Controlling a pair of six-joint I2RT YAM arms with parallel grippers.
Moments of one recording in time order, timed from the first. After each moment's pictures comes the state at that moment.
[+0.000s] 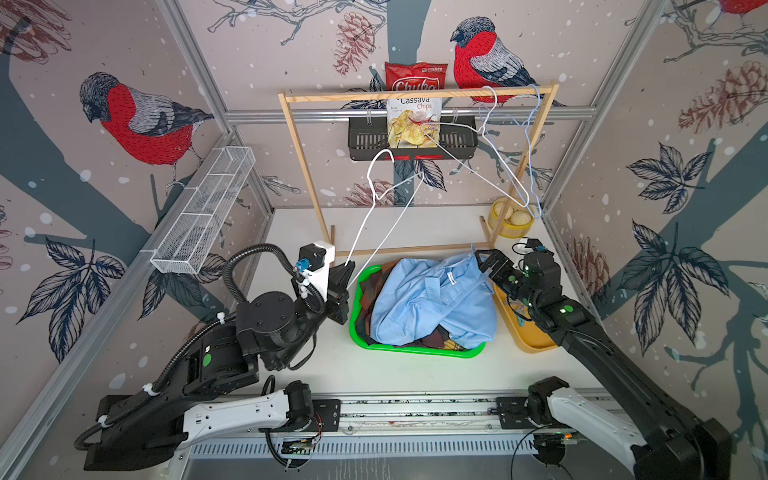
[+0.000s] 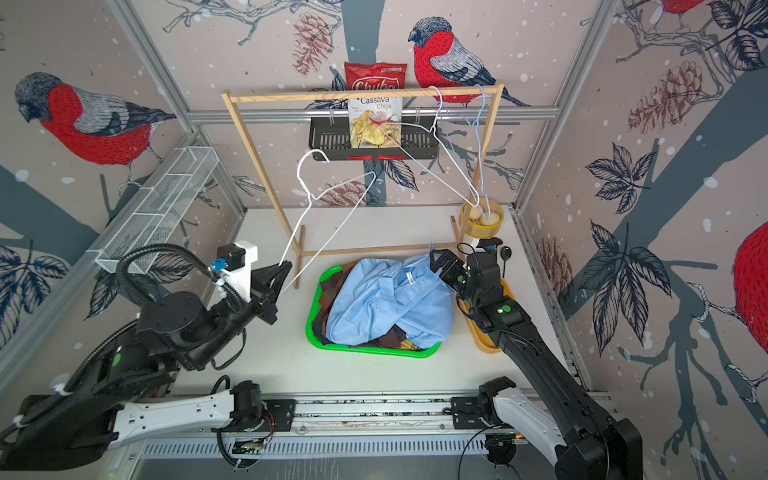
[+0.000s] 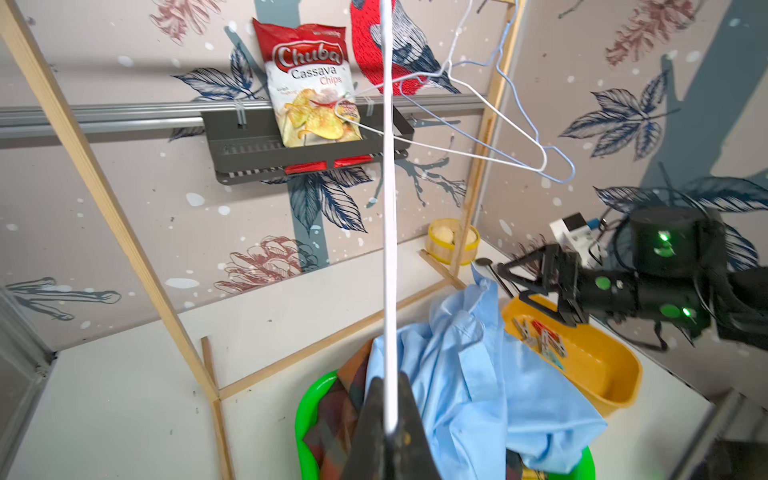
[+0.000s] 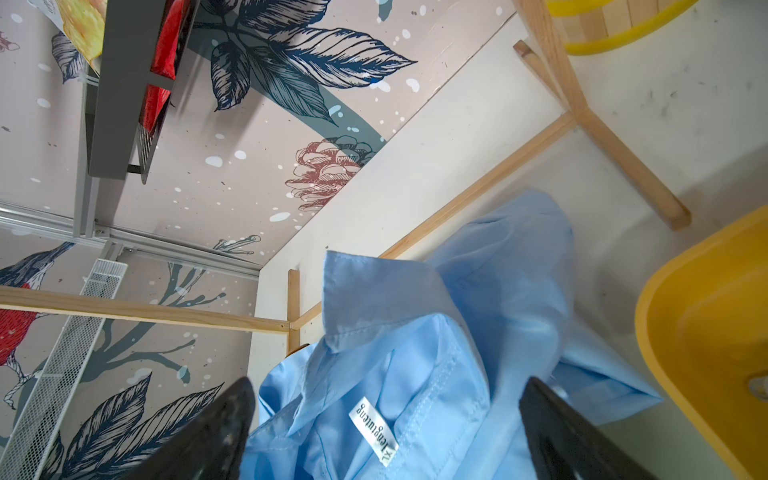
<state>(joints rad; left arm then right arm) -1.23 0.76 1.25 -0.62 -0.71 -0.15 0.38 0.94 0.73 -0.22 -0.05 0.87</state>
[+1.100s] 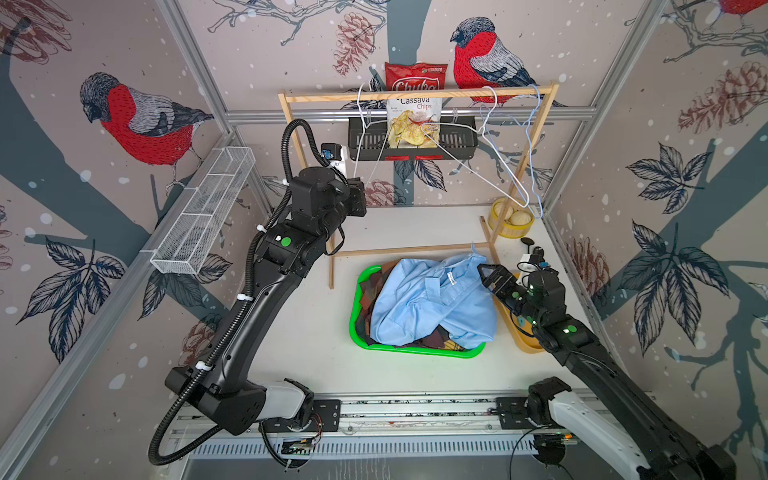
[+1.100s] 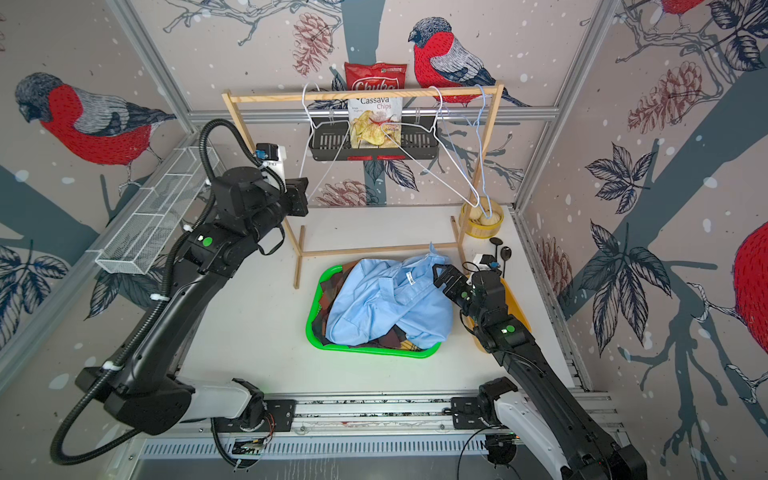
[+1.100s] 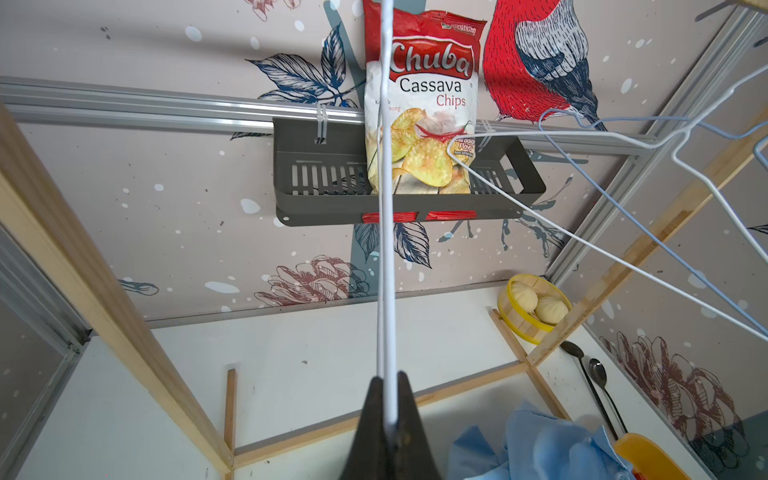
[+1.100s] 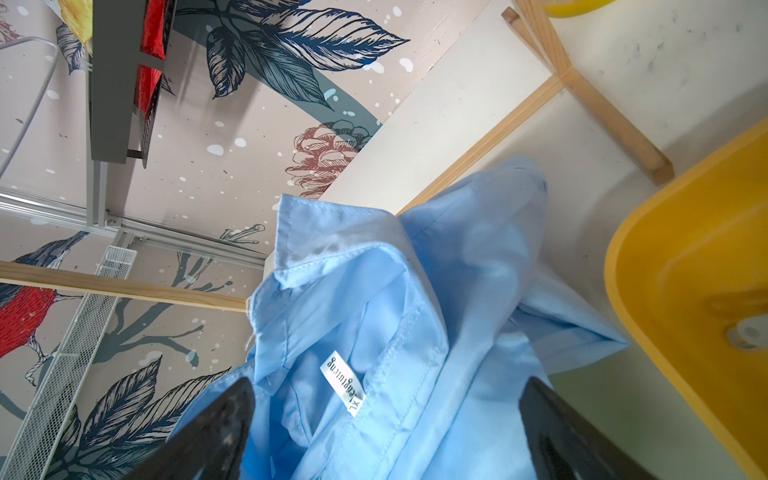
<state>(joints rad) -0.47 1.37 1.71 -0.55 -0.15 -0.21 0.37 0.79 0.56 -0.18 -0.08 0.90</state>
